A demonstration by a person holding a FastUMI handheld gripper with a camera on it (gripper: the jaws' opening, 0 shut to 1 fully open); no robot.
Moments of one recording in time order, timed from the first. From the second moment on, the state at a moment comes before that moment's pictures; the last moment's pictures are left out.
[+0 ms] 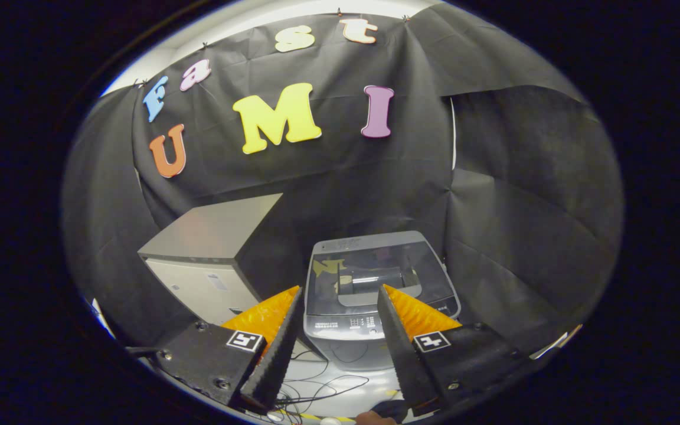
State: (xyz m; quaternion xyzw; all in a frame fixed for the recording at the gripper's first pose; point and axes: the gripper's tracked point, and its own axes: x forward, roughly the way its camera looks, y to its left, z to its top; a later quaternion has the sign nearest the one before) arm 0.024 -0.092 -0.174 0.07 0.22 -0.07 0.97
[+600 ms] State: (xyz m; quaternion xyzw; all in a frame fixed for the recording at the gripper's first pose) arm -0.016 -0.111 -0.156 0.08 0.20 -0.08 0.97
